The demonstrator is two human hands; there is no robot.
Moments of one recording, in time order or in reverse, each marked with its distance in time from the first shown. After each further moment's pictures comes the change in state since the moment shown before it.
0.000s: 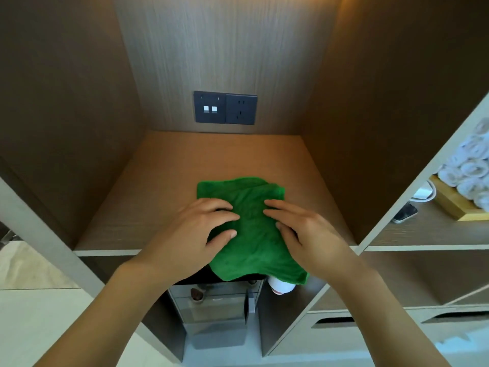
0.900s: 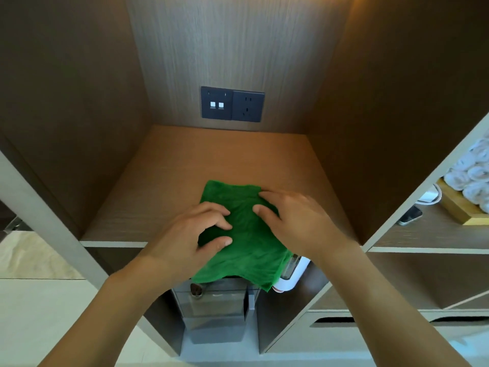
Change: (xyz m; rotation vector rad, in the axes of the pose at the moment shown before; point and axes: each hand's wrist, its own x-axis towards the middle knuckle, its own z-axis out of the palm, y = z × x) left_hand -0.024 -0.009 0.002 -0.217 0.039 -0.067; right_hand 0.044 -0.023 0.002 -0.238 -0.141 0.145
